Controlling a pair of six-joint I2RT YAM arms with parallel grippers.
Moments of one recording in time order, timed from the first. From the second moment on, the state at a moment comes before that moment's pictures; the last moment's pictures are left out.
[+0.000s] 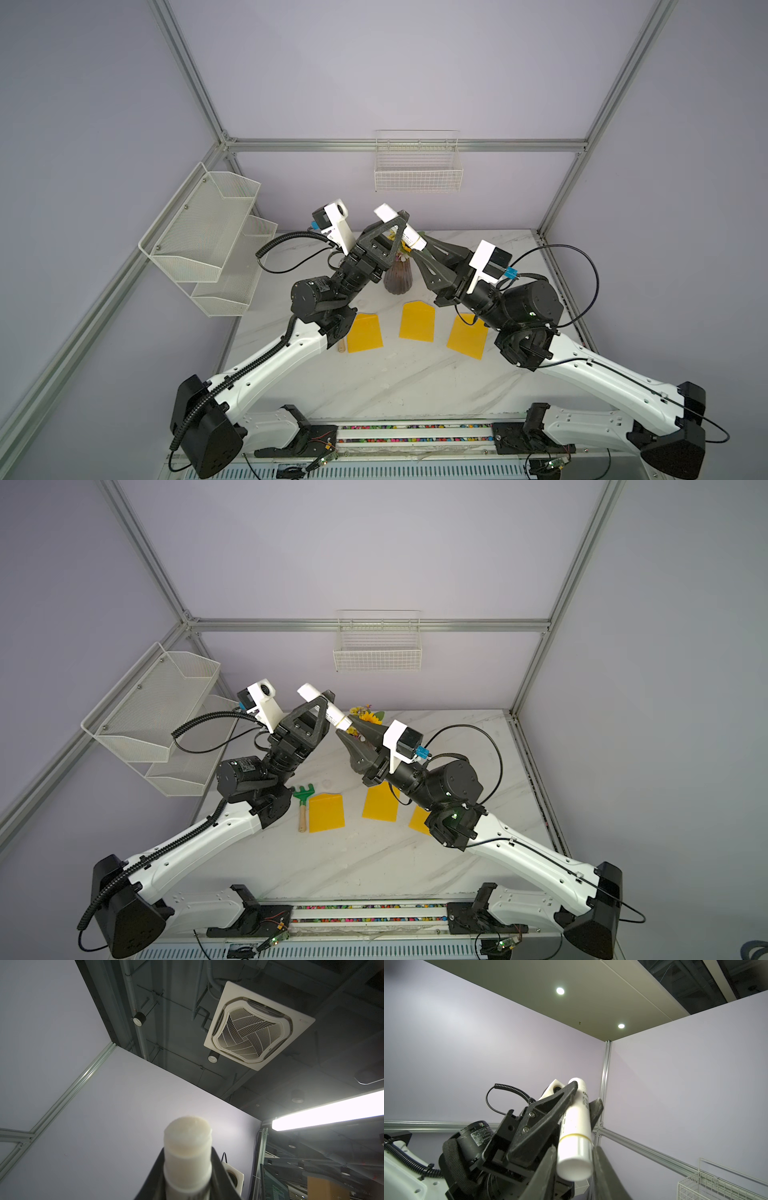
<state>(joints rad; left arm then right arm) -0.71 1.27 1.09 1.14 0.30 -1.07 0.94 1.15 1.11 0.64 -0.11 -0.09</state>
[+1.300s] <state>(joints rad) -0.72 1.38 1.21 1.15 0.56 -0.99 0.94 1.02 0.98 0.71 -0.10 0.87</state>
